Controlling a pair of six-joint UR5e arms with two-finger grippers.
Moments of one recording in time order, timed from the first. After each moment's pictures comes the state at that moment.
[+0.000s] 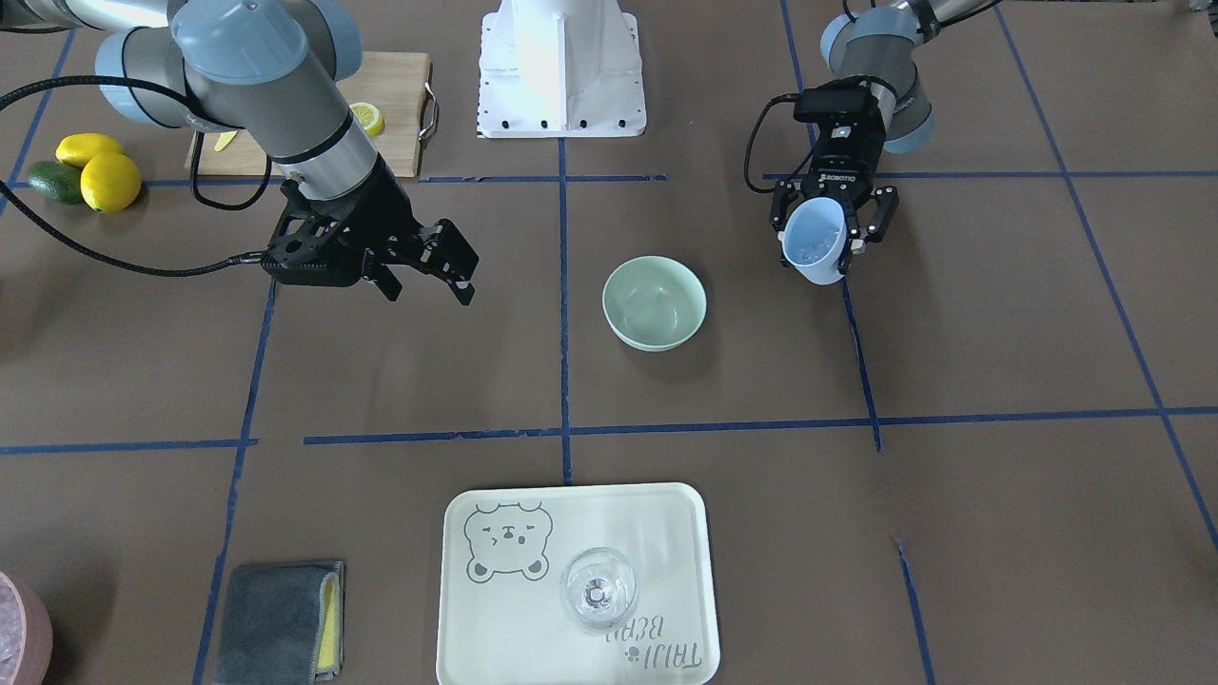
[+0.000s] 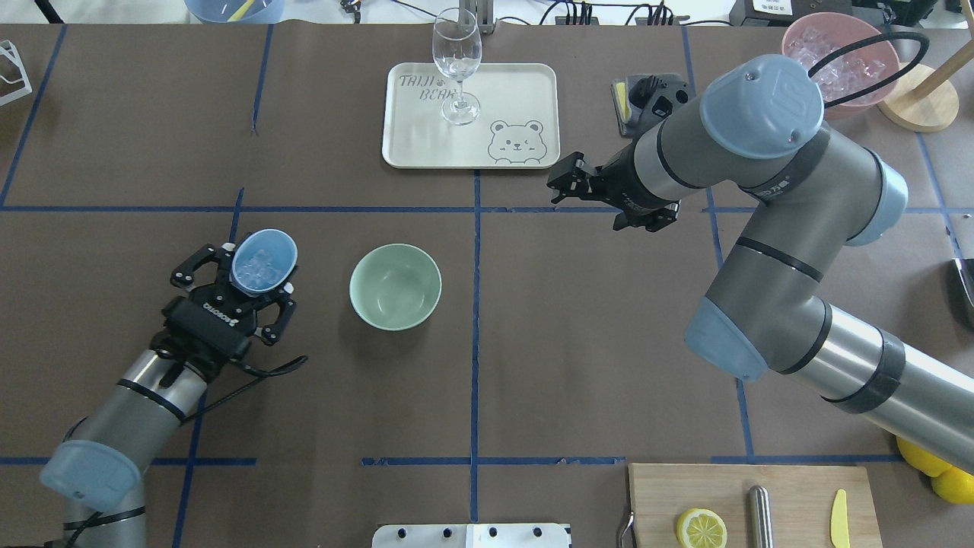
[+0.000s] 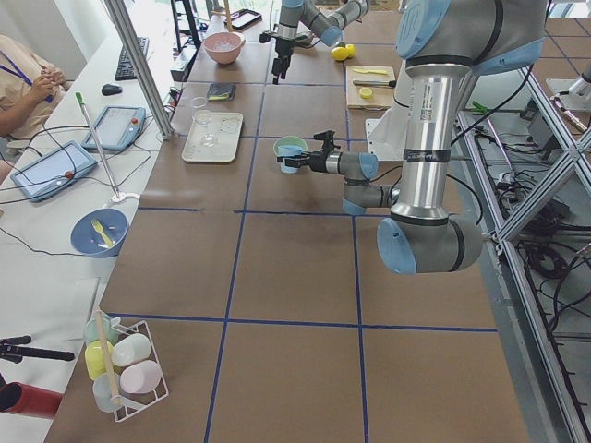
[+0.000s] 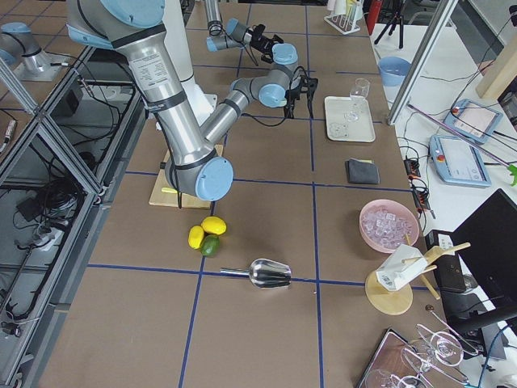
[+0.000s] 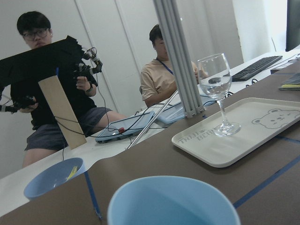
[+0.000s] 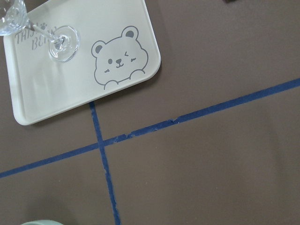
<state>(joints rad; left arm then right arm) -0.22 -1.71 -1.66 -3.00 -0.69 -0.09 0.72 -1.07 1.83 -1.31 1.98 1.49</state>
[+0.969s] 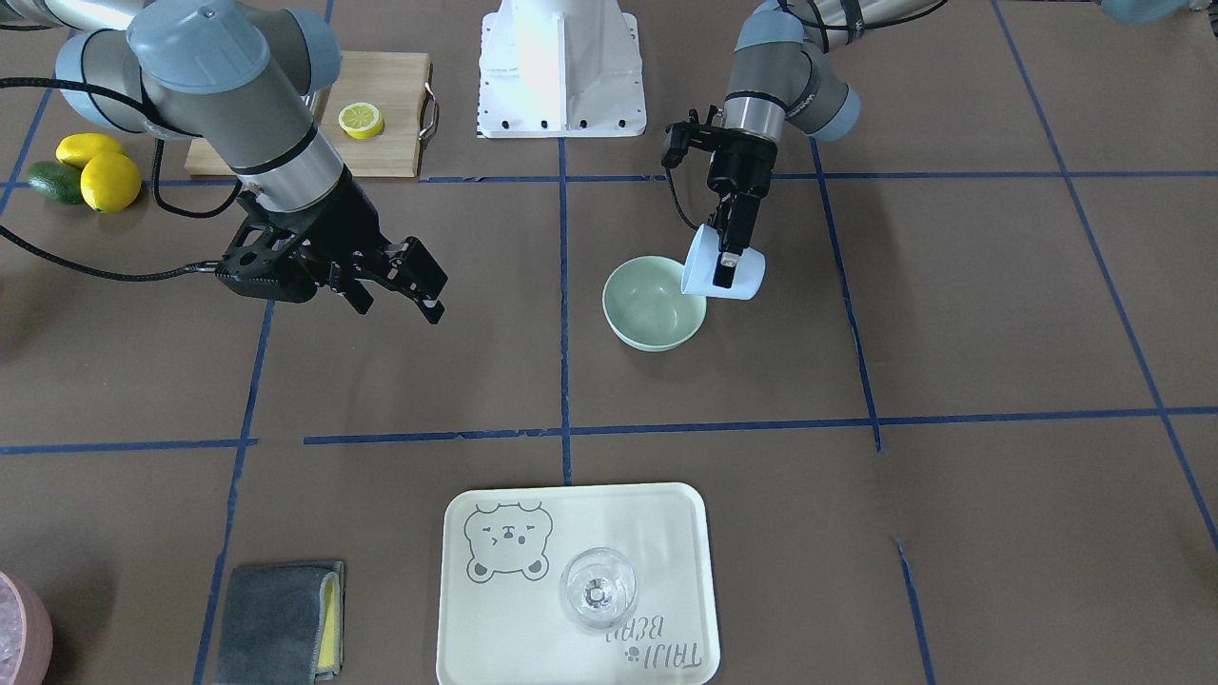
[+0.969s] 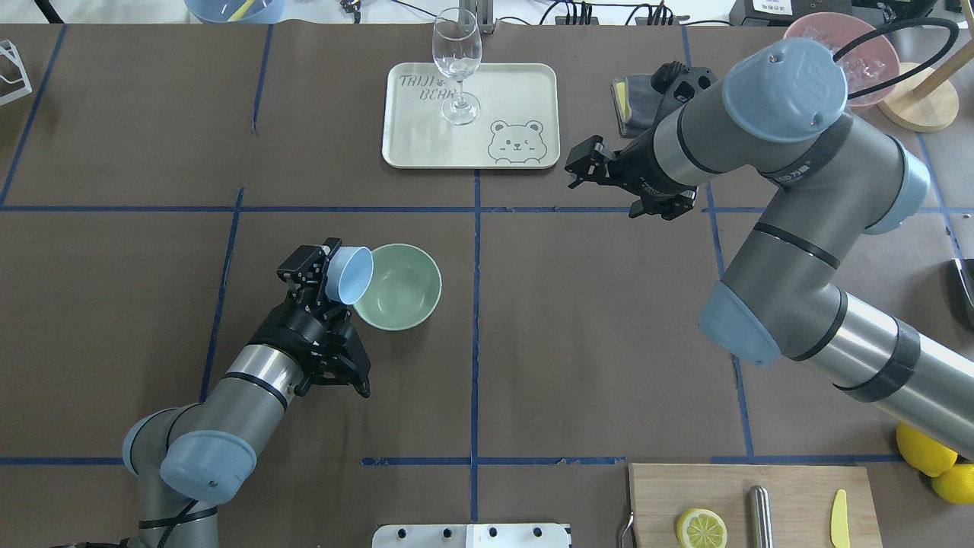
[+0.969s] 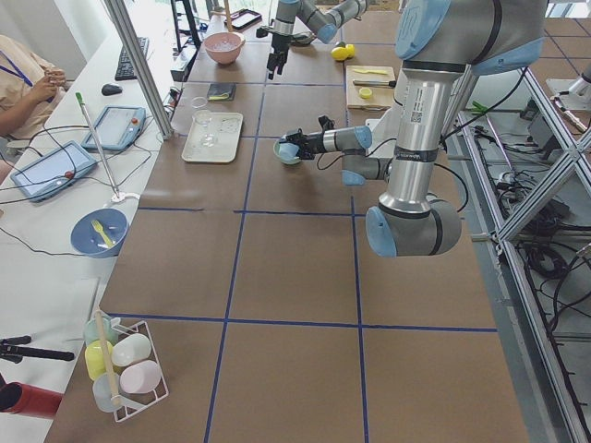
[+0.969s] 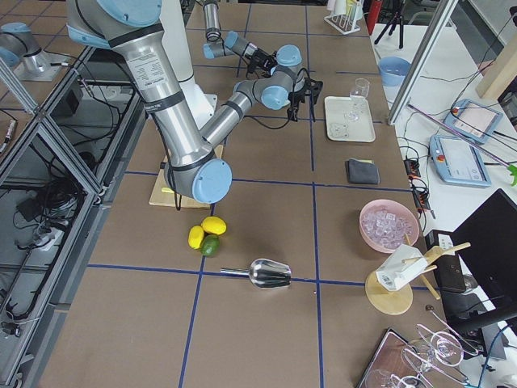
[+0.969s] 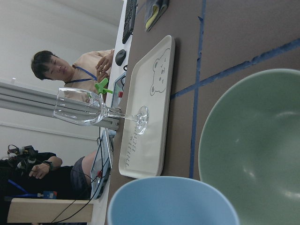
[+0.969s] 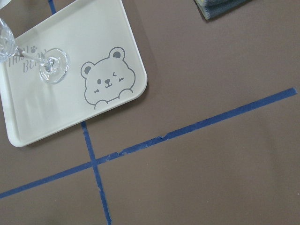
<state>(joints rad) -0.21 -1.85 -1.67 -2.58 -0.69 0.63 0.75 -1.08 1.83 -1.31 1.99 1.52</state>
